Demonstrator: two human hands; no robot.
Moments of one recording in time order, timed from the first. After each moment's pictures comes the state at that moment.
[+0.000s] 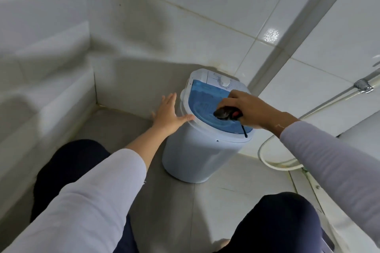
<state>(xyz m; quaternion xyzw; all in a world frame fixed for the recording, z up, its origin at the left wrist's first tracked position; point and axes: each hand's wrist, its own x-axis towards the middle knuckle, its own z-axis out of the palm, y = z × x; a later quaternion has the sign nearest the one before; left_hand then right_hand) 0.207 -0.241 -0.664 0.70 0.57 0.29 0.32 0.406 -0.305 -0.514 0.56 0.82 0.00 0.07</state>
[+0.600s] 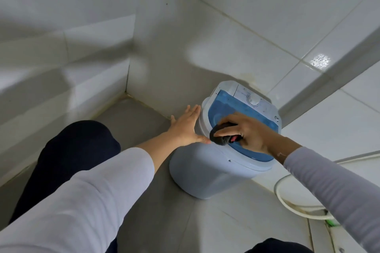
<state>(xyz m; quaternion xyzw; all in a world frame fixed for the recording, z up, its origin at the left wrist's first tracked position) 0.217 -0.245 -0.673 0.73 0.57 0.20 0.32 0.406 -0.257 -0.559 0.32 0.94 -0.02 0.08</state>
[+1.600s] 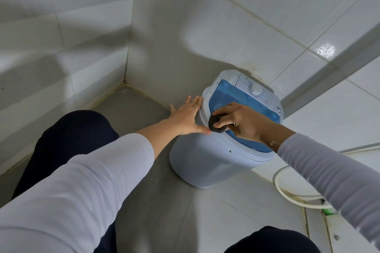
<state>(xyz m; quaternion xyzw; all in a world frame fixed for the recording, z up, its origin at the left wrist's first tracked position) 0.217 -0.239 -0.671 0.75 0.56 0.16 0.31 0.393 -0.251 -0.564 0.34 0.94 -0.01 0.09</state>
